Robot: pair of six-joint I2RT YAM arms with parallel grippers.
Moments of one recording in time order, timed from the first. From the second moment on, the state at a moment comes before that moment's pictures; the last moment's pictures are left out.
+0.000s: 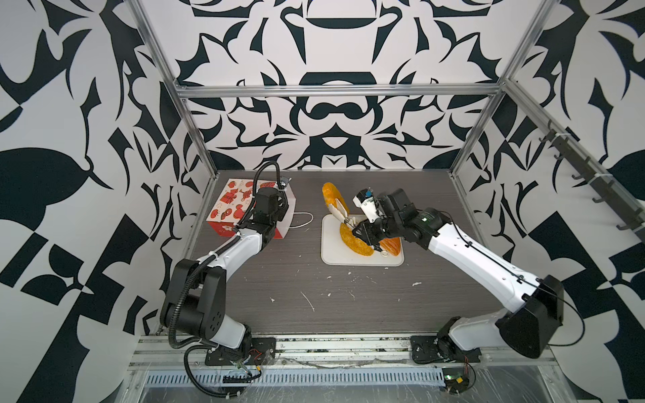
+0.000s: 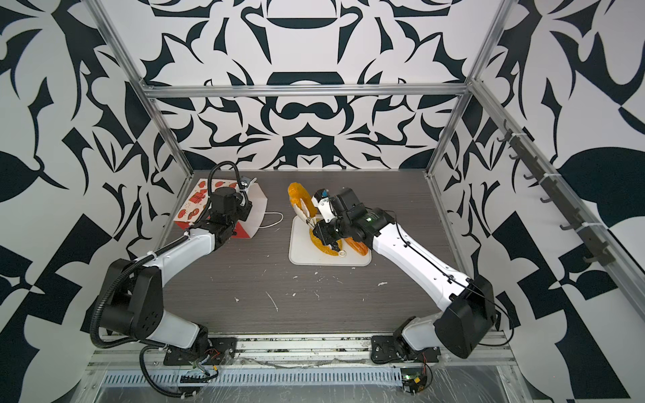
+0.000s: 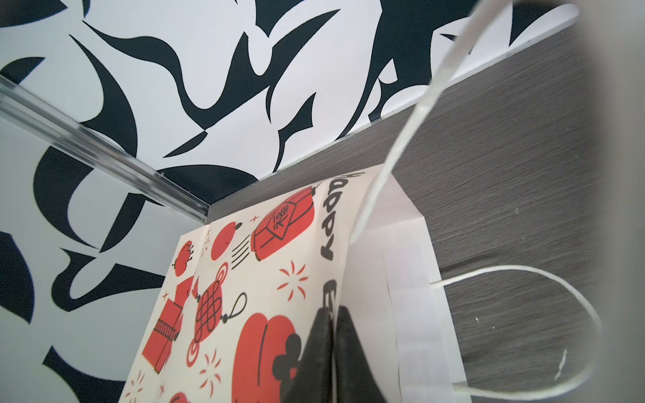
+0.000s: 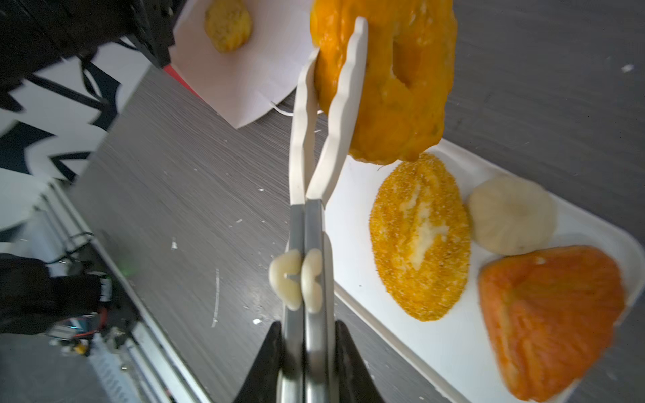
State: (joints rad) left arm -0.30 1.51 0.92 0.14 -0.29 0.34; right arm 0.61 1.37 1.22 -0.67 -0.32 0.25
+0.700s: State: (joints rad) left arm -0.30 1.51 0.92 0.14 -0.27 0.33; right arm 0.43 1.34 0.70 0.21 -0.85 0.93
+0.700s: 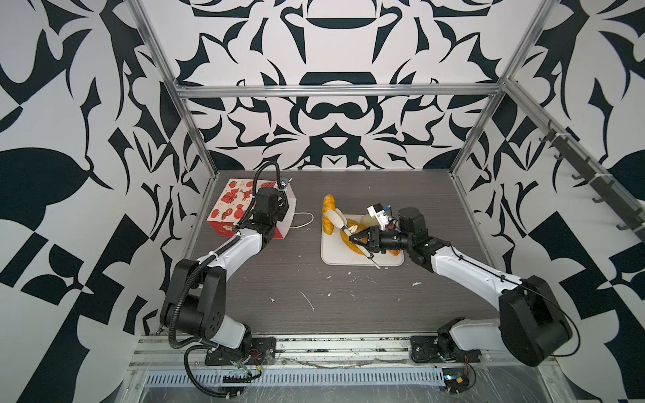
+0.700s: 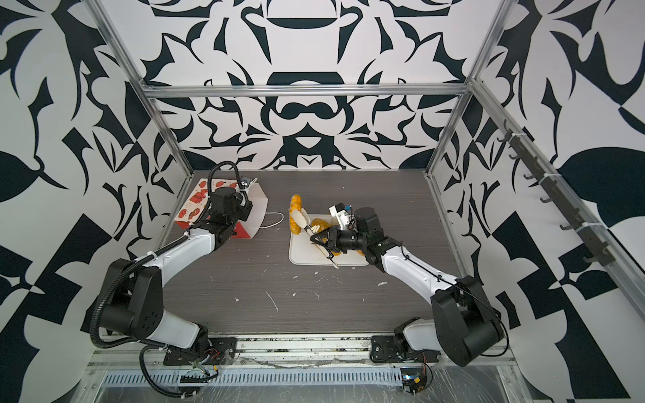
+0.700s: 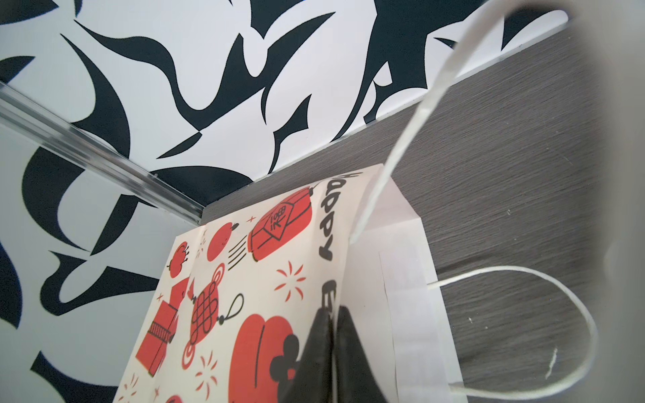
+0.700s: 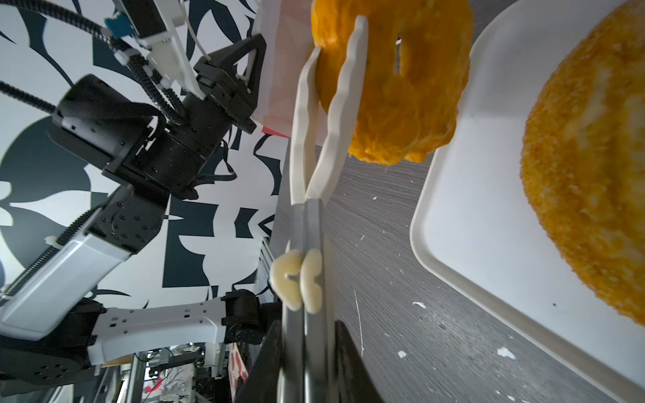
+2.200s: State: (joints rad) left arm -0.30 1.51 0.92 0.14 -0.25 0.33; right arm 0.35 1.16 0.63 -0.25 -0.83 0.76
